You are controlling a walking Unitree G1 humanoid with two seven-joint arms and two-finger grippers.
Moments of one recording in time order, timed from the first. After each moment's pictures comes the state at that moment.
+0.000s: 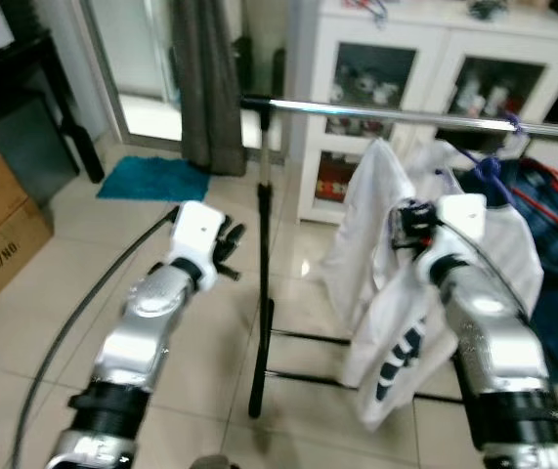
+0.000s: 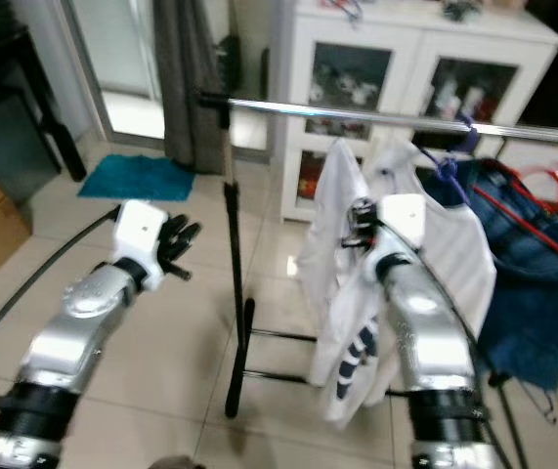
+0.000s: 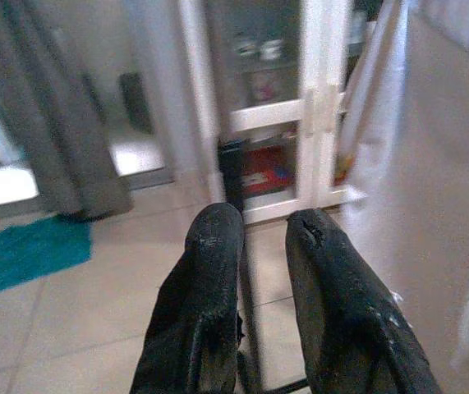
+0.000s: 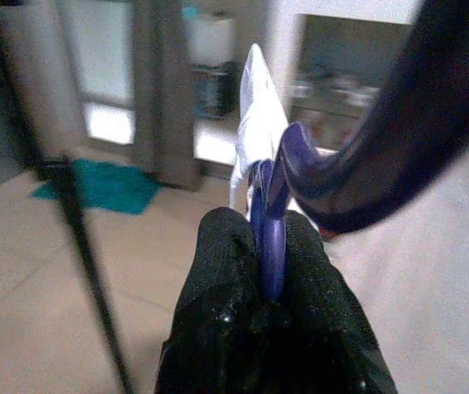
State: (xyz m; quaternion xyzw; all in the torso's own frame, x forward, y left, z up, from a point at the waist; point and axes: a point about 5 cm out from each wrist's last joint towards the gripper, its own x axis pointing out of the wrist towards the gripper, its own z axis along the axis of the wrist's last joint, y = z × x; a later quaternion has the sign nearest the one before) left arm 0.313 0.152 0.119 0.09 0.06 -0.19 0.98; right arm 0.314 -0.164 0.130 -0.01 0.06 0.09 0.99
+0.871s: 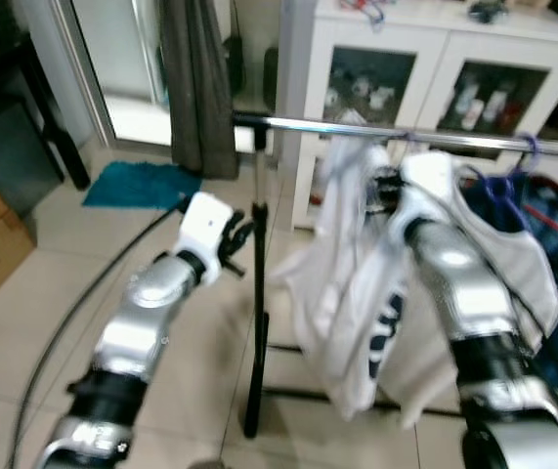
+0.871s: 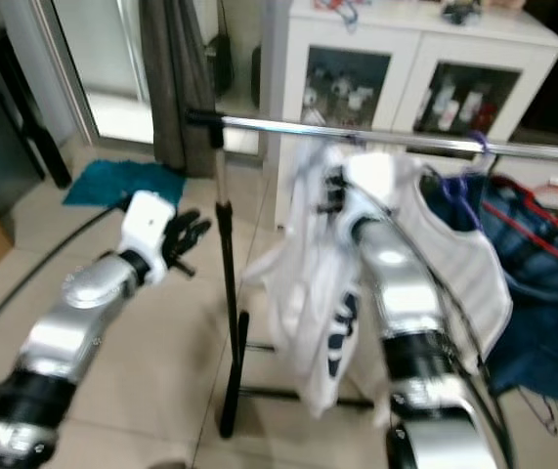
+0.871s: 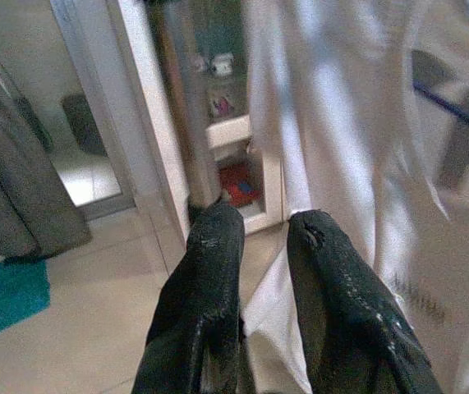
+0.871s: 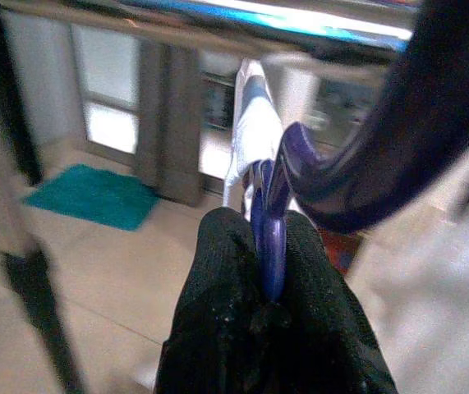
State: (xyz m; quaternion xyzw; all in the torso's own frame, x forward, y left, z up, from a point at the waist) left arm 0.317 0.139 0.128 0.10 0.05 -0.28 0.95; right arm 0.355 -0.133 0.160 -0.04 0.05 0.11 0.99
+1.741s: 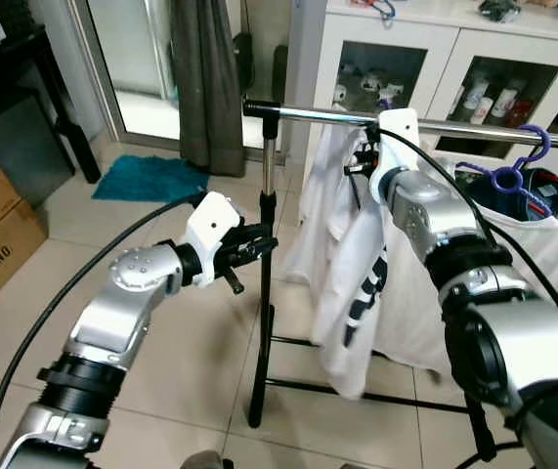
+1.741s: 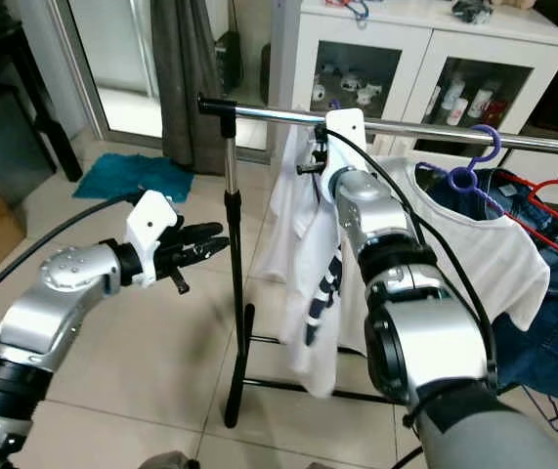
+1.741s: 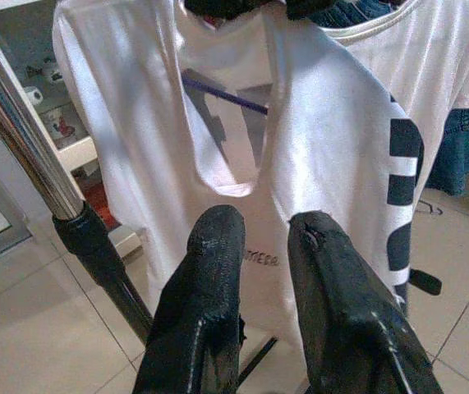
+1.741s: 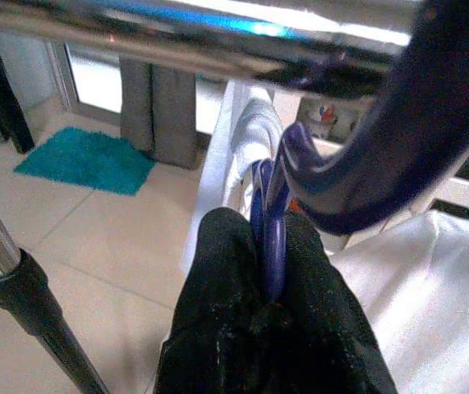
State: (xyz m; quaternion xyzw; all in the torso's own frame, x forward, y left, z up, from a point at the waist) left arm 0.307 0.135 0.153 0.14 0.06 -0.44 0.88; right arm 0.411 -0.129 0.179 -0.04 0.13 0.08 0.99
